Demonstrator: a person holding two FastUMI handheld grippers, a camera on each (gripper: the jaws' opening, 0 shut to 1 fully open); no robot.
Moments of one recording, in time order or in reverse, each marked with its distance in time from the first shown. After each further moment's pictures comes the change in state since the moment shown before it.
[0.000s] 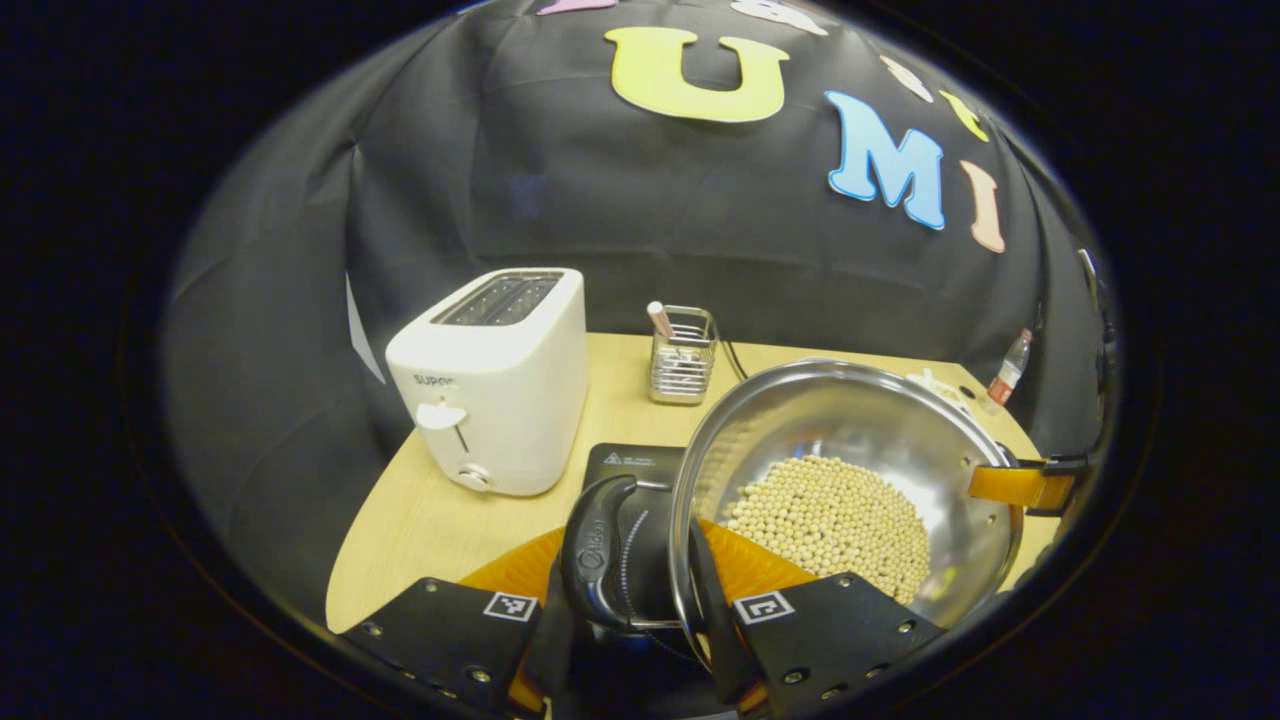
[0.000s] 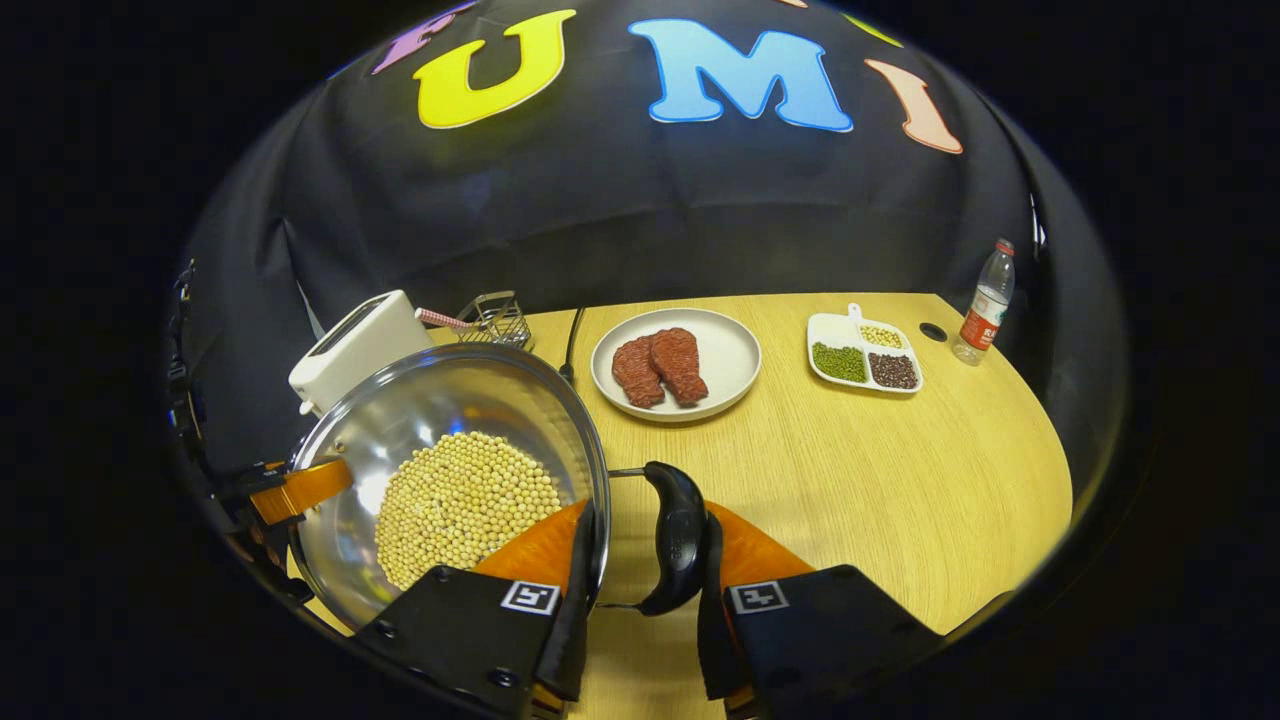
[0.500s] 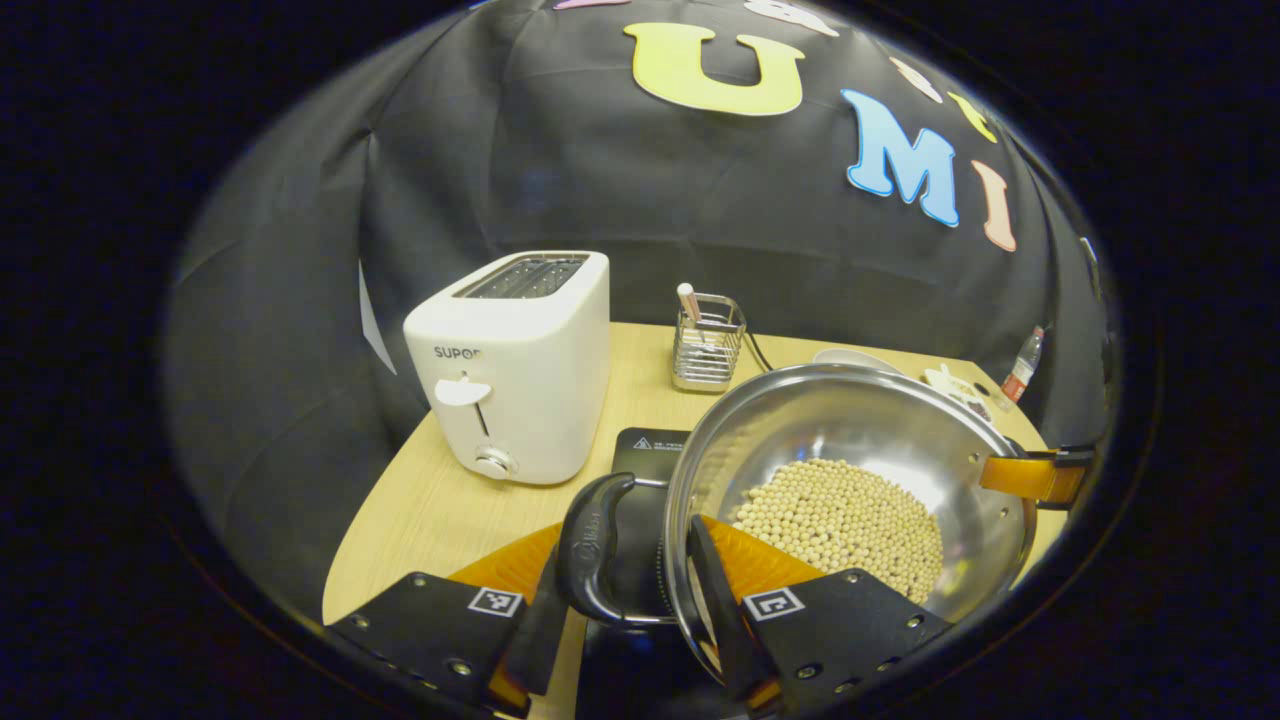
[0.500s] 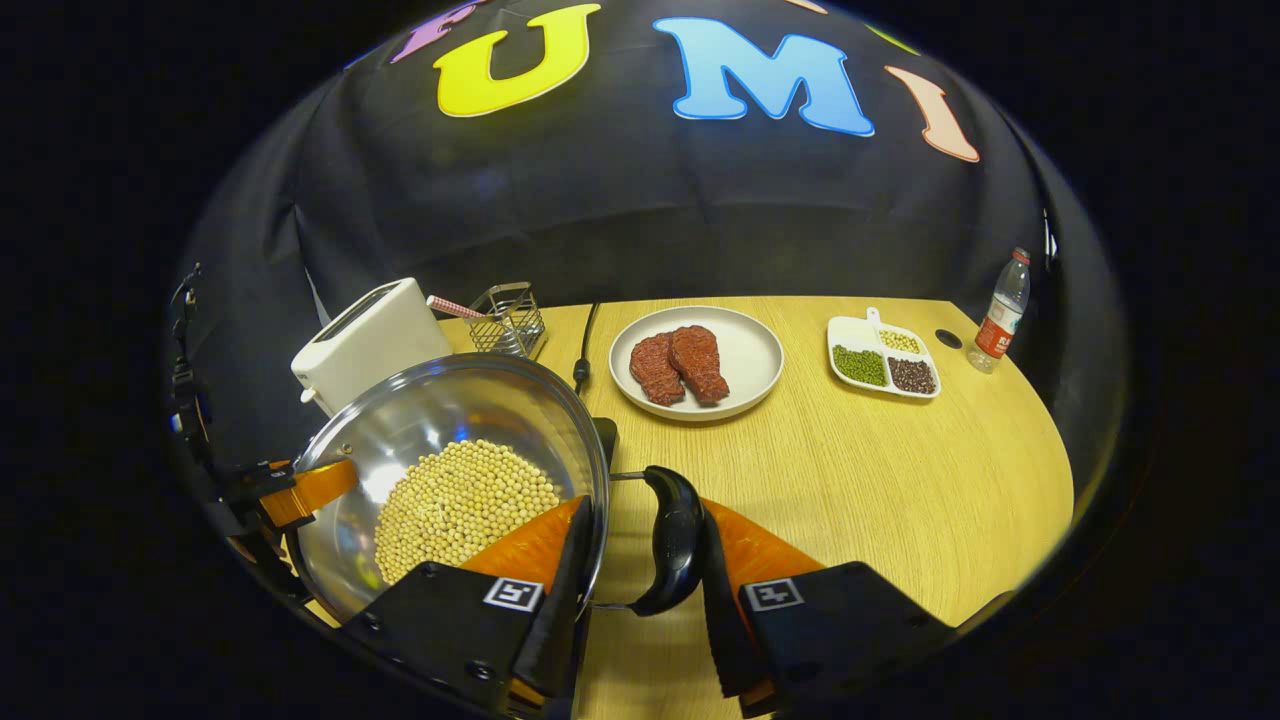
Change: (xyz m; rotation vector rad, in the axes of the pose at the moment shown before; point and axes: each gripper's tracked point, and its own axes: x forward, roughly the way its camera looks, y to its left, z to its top) left arm 0.012 0.005 -0.009 0.007 -0.028 0.039; right arm 0.007 0.010 -0.003 -0.047 0.004 0.012
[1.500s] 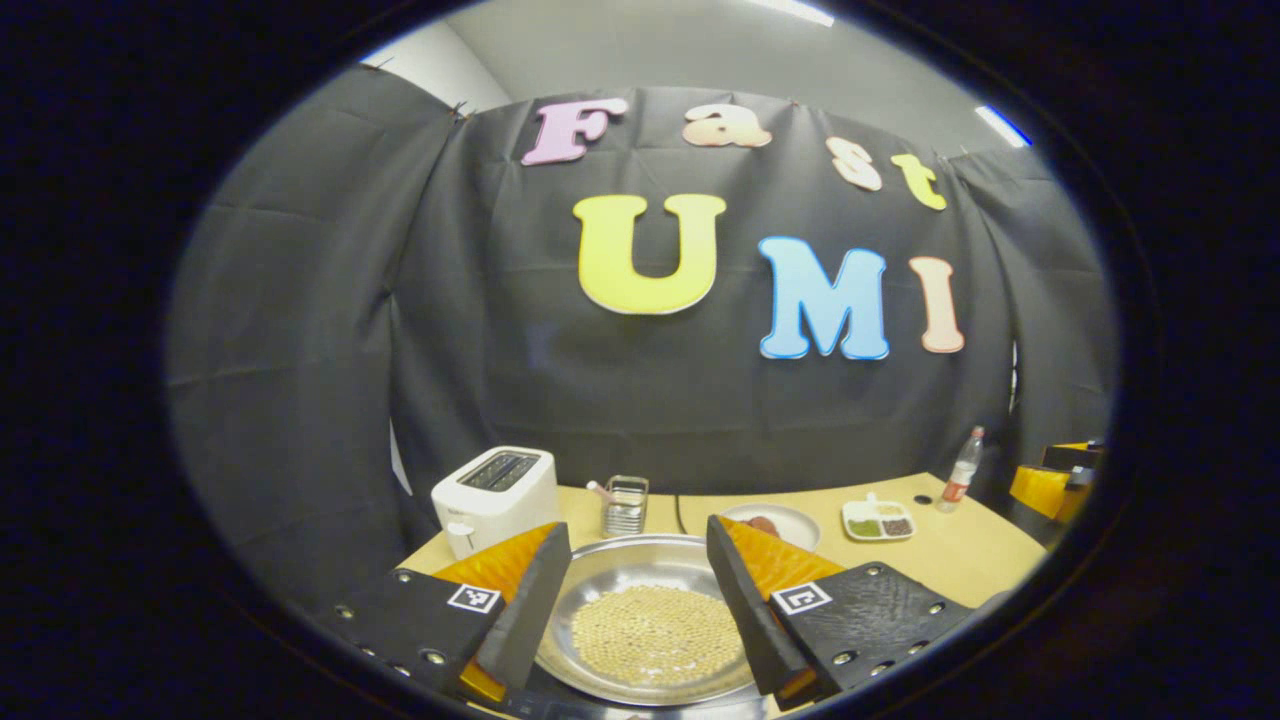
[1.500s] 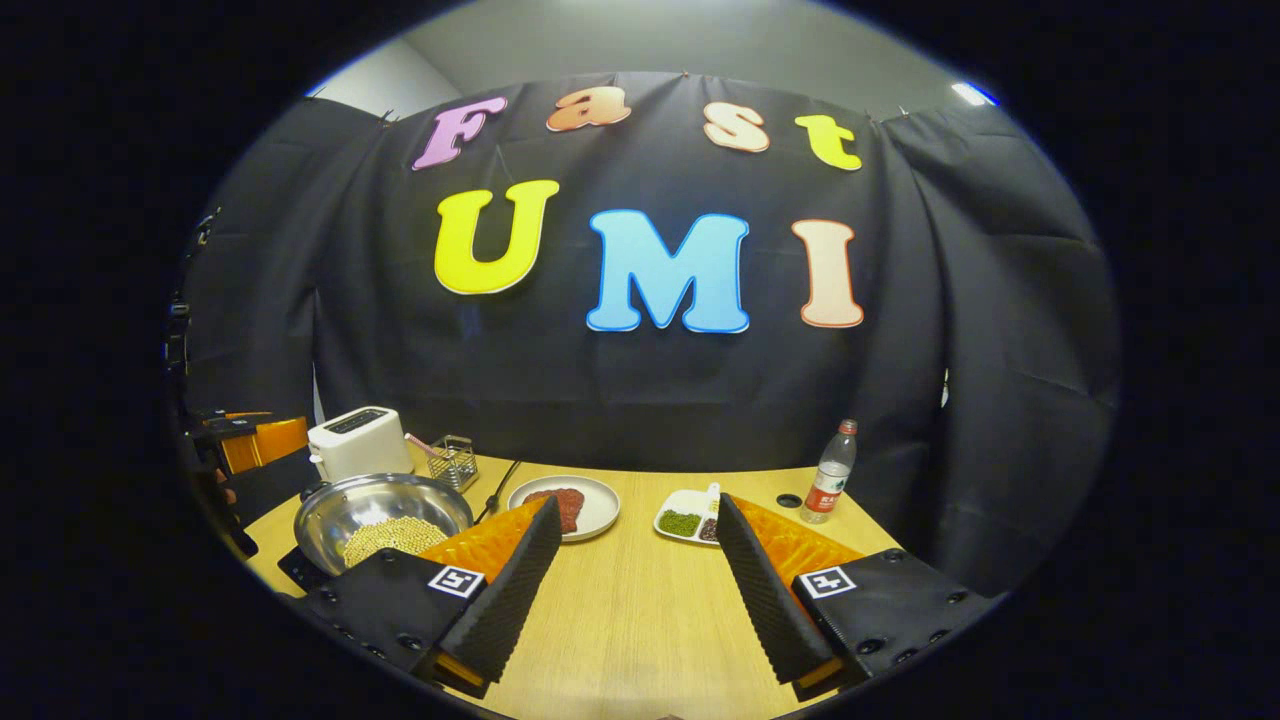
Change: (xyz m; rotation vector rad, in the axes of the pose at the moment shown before) left arm -0.207 -0.166 0.141 0.022 -0.479 0.014; right arm -0.226 -0.165 0.079 -0.087 -0.548 -0.125
